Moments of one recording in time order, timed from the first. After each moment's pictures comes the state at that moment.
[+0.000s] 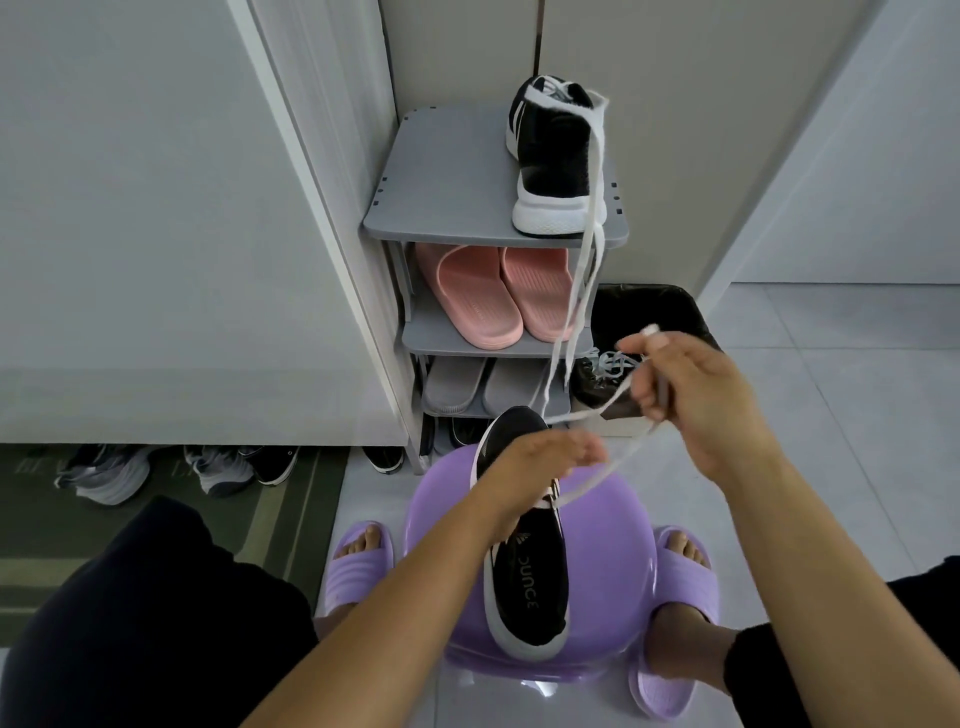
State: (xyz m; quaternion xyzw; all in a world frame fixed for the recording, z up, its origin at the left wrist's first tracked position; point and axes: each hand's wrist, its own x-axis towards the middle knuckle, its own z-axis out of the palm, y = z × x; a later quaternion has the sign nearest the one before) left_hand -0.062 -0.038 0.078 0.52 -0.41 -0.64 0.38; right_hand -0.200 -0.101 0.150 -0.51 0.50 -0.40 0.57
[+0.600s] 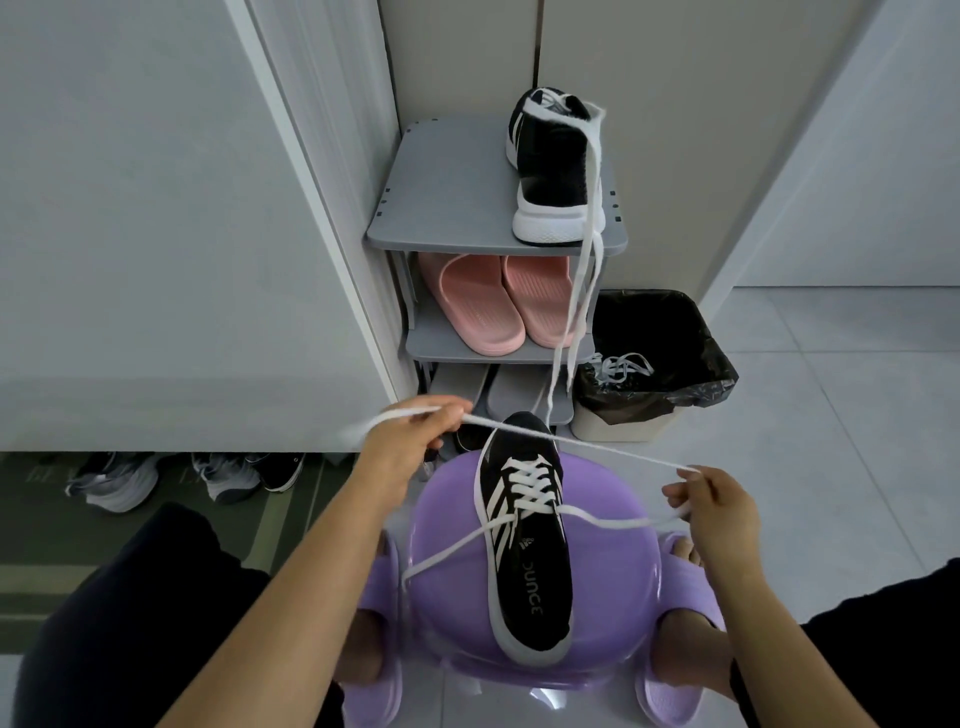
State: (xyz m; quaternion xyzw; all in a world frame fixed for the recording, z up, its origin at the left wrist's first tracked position) left_hand 0.034 -0.029 0.097 0.65 -0.34 -0.49 0.48; right_hand -0.255 -0.064 0.029 -0.45 0.74 -0.32 0.39
